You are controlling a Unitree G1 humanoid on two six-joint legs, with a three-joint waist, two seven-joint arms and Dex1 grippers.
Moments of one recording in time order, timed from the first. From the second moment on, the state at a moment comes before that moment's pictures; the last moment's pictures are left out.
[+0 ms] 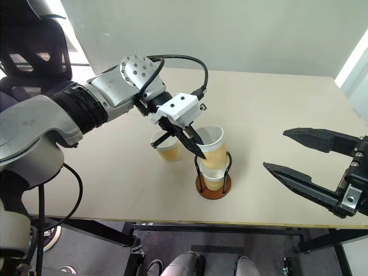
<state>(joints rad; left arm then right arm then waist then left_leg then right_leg) -1.76 0.72 -1.52 0.66 -1.04 -0.34 -1.59 0.00 -1.34 -1.31 -0.87 1.86 1.12 0.28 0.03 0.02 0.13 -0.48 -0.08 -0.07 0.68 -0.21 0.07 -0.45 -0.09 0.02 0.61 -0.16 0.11</state>
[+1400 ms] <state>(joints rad) -1.74 0.64 -1.59 0.74 -0.97 -0.46 -1.59 0.03 -1.35 -1.33 -0.87 1.88 1.09 0.25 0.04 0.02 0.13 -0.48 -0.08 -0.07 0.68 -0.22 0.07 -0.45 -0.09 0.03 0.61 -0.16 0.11</state>
